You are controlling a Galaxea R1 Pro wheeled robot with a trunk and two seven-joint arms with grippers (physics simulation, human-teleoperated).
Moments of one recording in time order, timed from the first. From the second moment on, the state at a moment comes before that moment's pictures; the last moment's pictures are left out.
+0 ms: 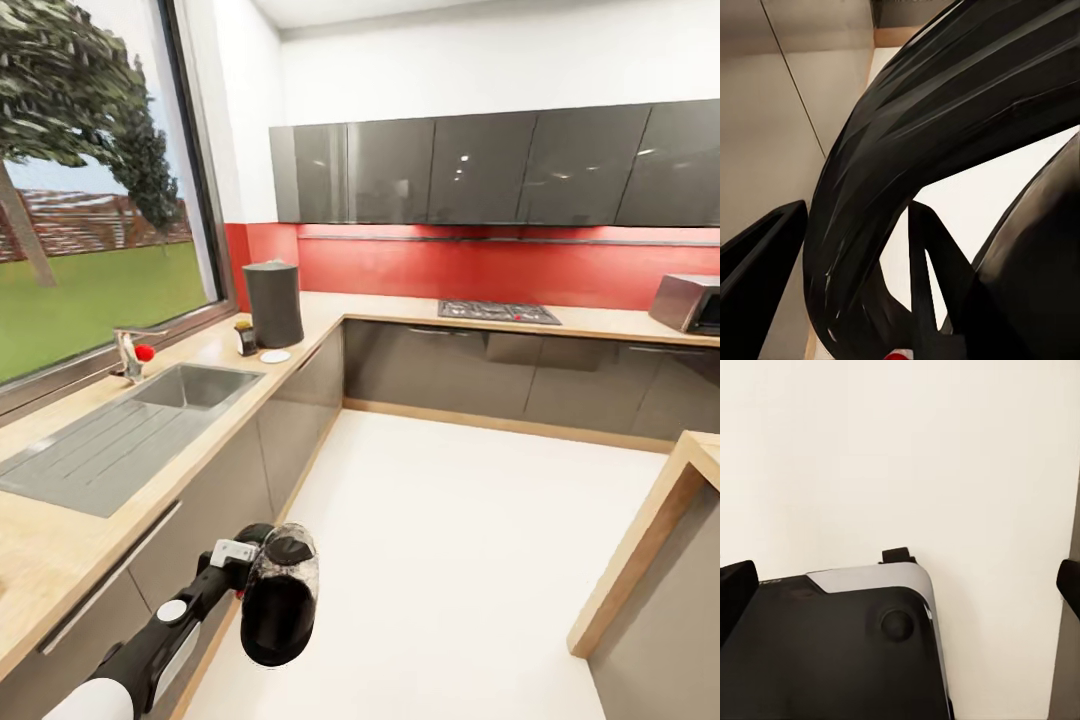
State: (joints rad) left arm -0.55 0.12 -0.12 -0.47 0.01 -0.21 -0.15; right arm -0.19 0.01 -0.29 -0.04 0.15 -0.21 -0.08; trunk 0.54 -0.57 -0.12
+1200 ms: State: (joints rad) left arm -0.55 0.12 -0.12 -0.46 0.01 -0.21 -0.15; right arm -0.19 0.01 -0.29 -0.04 0.15 -0.21 -0.07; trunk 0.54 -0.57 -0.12
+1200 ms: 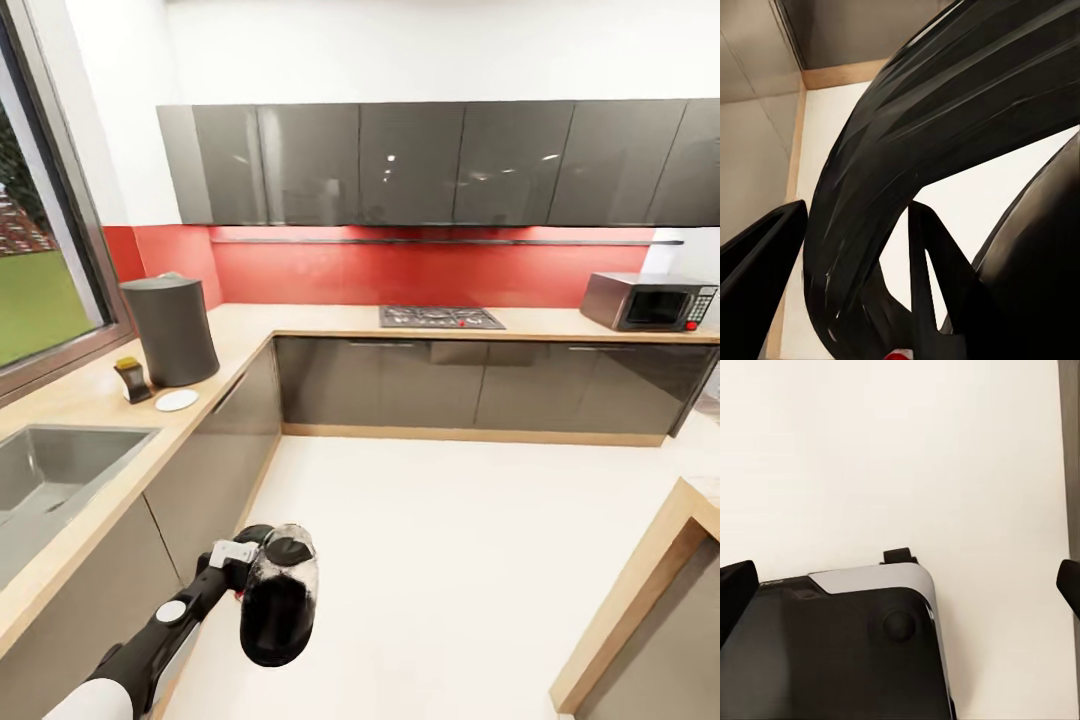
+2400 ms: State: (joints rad) left arm -0.55 0.12 -0.12 -0.46 0.01 -0.21 -0.15; right arm -0.19 0.01 -0.29 -0.03 0.15 -0.21 -0.07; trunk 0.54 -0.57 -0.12
